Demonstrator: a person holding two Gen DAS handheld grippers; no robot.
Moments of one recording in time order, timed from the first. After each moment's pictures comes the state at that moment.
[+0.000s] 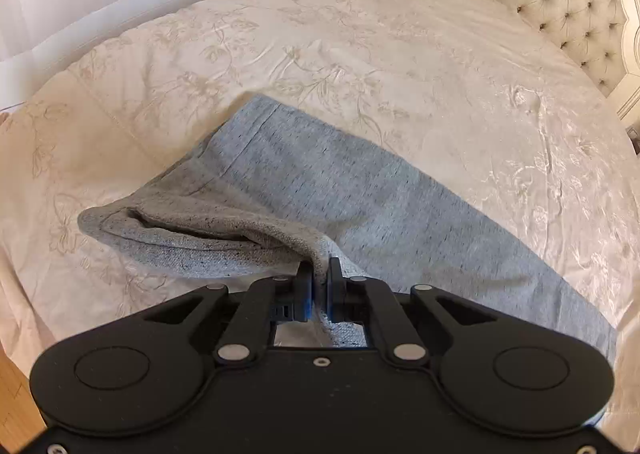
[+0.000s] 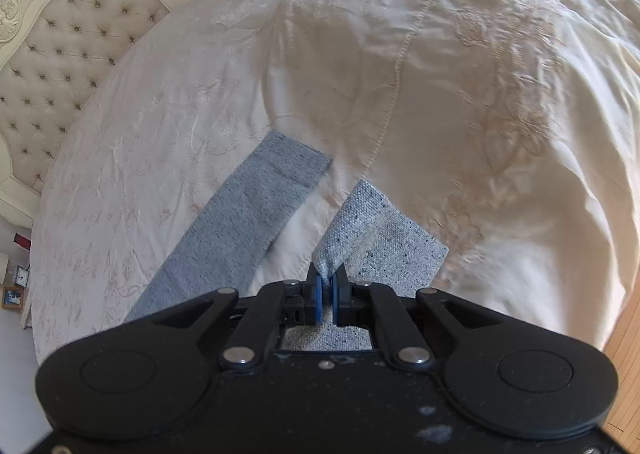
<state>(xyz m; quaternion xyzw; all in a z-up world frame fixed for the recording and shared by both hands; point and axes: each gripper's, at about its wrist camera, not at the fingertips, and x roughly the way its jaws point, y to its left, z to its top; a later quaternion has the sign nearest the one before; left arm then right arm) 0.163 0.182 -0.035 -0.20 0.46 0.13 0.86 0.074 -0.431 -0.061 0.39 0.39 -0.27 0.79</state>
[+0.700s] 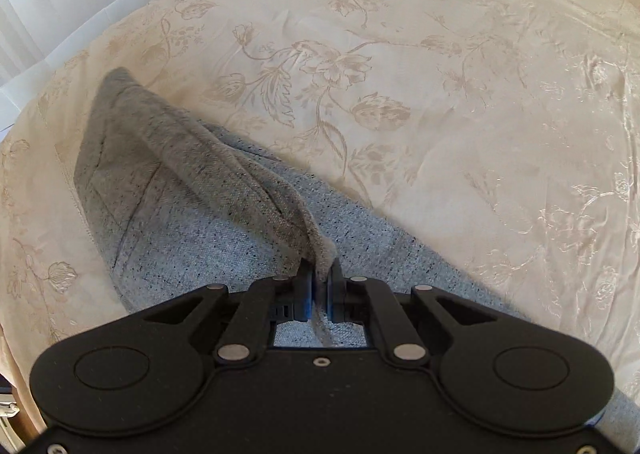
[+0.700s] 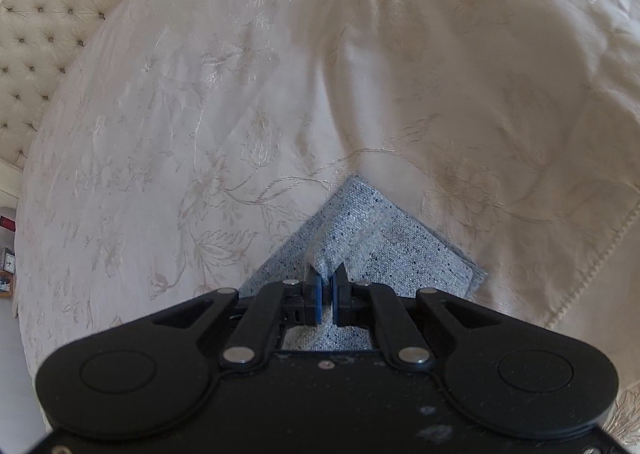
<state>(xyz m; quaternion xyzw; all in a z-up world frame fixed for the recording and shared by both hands) 0.359 0.110 -0.103 -0.15 0.54 0.24 0.80 0.323 -0.502 -0.141 0.38 0.46 -0.23 0.77</state>
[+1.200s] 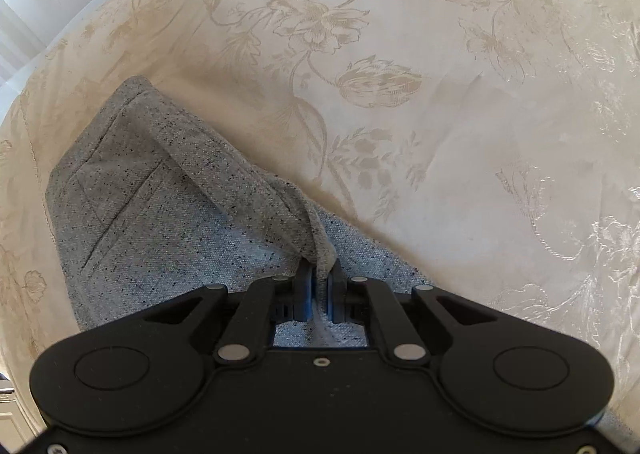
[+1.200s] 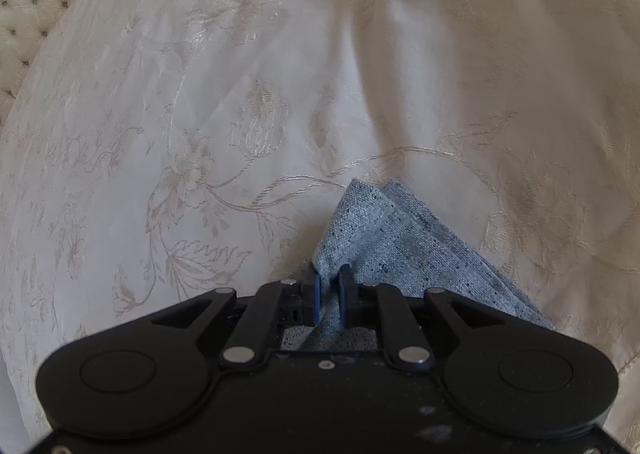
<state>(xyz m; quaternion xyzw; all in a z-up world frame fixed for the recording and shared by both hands) 0.421 0.097 -0.168 -0.13 0.59 0.27 0.75 0.382 -0.502 -0.186 0.36 0.50 -0.21 0.76</state>
